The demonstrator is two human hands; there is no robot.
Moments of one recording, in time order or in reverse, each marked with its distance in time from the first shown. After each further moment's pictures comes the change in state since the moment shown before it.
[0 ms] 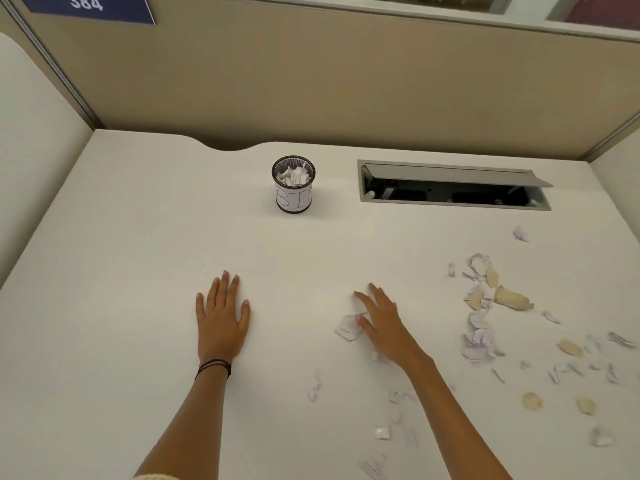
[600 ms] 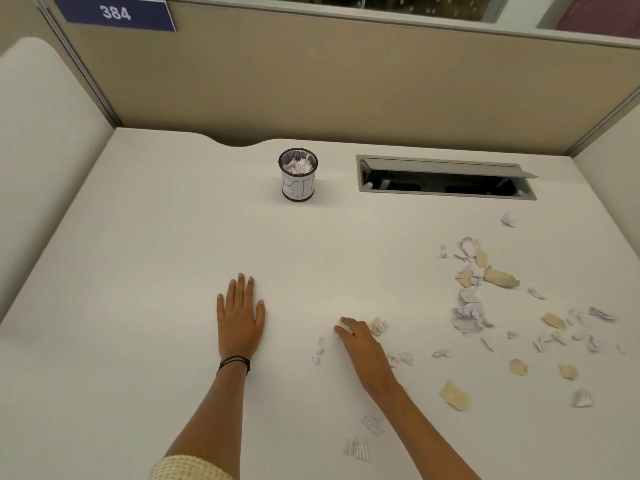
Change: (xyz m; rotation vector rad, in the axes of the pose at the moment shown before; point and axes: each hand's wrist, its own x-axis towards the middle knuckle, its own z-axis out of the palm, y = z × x) left_hand -0.051 0.007 0.009 -0.002 -0.010 0.011; right_hand -0.084 -0.043 0.064 -0.072 0.183 -0.160
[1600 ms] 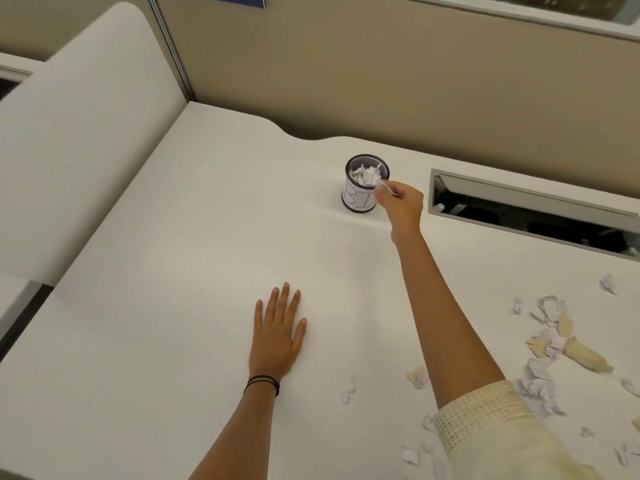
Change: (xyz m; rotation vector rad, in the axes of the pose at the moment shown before) left_hand -0.003 0.006 -0.003 0.023 -0.017 0.015; right_hand 0.288 -0.050 -0.105 0.938 0.351 0.306
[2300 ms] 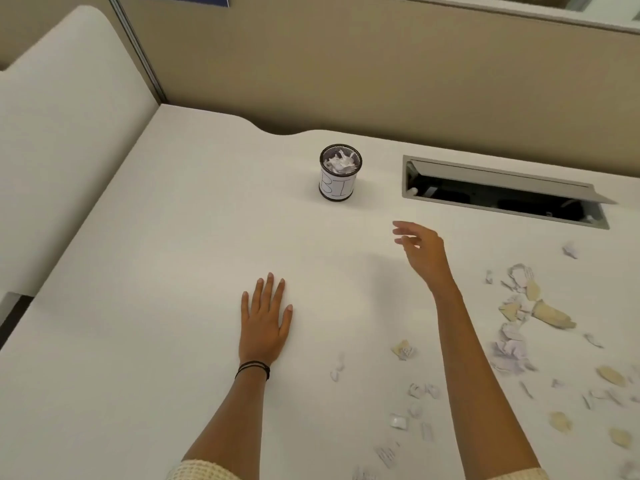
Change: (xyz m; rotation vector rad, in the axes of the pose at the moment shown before) left_hand 0.000 -0.001 -0.001 0.004 -0.012 -0.009; right_hand -0.071 0.043 -0.108 -0.347 -0.156 -0.124
